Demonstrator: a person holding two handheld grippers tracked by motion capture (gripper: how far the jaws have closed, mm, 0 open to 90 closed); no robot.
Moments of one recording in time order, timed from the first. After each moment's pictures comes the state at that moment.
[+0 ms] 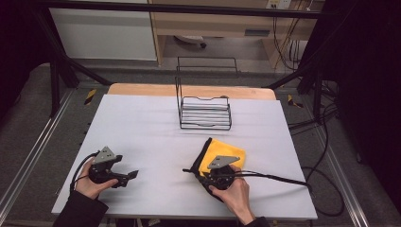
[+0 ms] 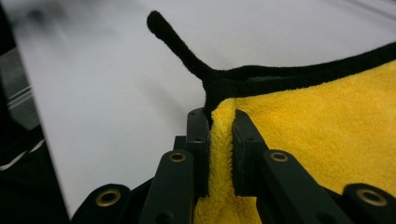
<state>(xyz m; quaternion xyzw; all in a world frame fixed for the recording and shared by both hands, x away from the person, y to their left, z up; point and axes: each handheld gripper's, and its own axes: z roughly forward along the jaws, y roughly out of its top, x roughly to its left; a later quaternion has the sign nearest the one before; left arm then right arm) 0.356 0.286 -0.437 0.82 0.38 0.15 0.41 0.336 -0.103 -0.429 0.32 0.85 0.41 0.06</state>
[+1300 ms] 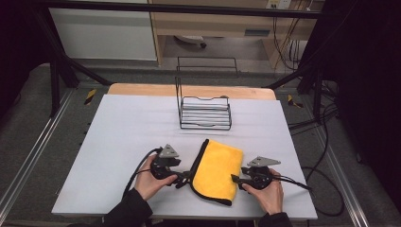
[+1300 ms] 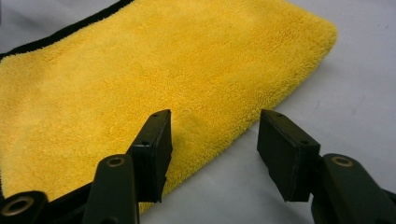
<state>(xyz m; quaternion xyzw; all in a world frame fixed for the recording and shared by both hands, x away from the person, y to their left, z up) 0.366 0.108 -0.423 0.86 0.34 0.06 0.38 0.338 -0.209 -0.450 0.45 0.80 0.38 0.13</state>
